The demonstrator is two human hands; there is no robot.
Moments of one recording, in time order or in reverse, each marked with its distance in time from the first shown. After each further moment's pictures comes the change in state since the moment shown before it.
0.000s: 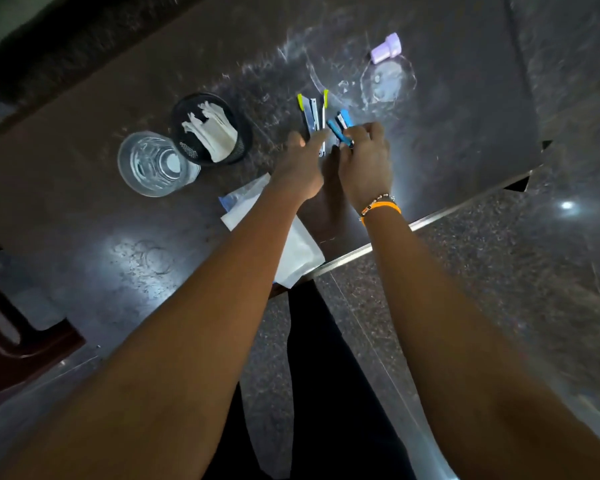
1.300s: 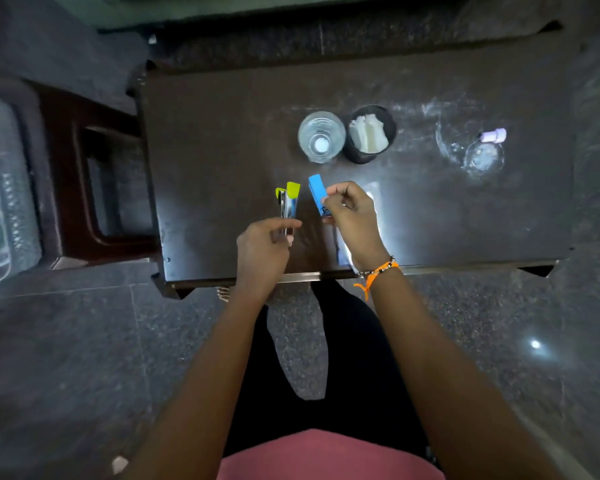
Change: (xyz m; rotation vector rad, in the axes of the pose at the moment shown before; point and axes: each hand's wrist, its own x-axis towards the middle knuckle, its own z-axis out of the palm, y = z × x) left_hand -0.262 -0.144 -0.020 -0.718 0.557 -0.392; right_hand -0.192 -0.155 0.015 0.676 -0.423 -0.010
